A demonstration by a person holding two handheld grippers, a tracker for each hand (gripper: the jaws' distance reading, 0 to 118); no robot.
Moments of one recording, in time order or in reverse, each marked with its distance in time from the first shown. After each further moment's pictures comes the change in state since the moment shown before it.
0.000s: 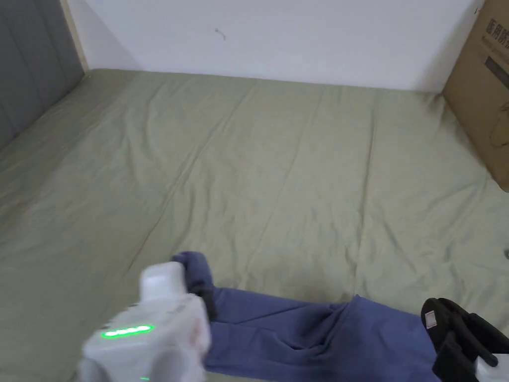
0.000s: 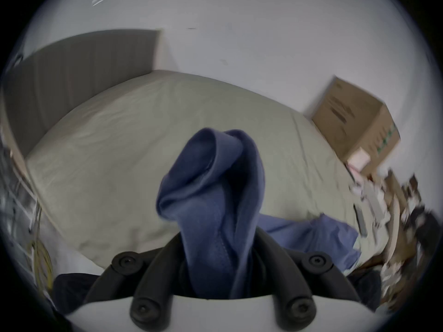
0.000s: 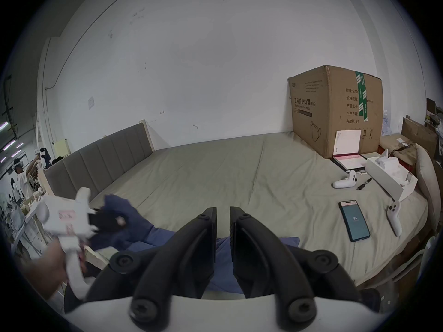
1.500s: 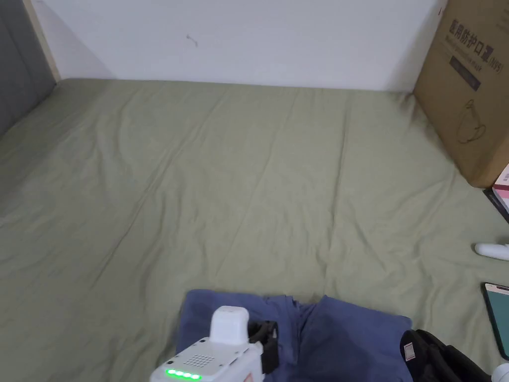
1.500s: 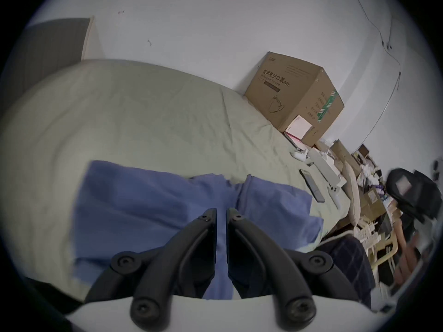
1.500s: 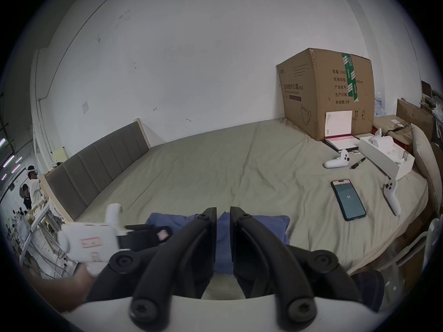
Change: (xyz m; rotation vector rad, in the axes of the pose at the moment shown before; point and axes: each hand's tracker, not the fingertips) left arm 0.048 -0.064 -0.018 -0.052 -0.400 -0.082; right arm 0.032 -0.022 0.023 -0.052 -0.012 -0.074
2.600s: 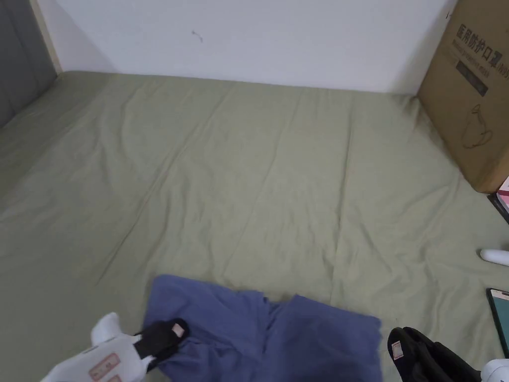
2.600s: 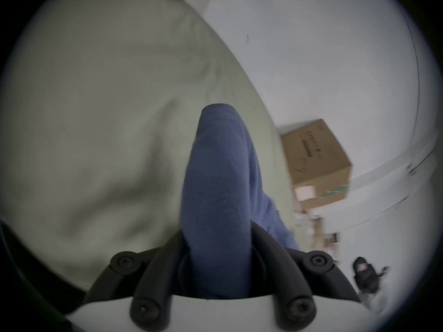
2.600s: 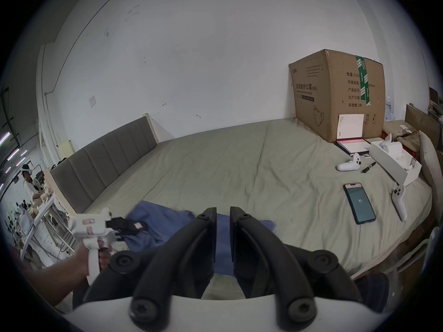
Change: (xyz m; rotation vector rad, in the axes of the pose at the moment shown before) left arm -0.172 0.005 0.046 0.070 0.030 0.641; right arm -0.028 0.006 -0.010 -0.022 0.045 0.033
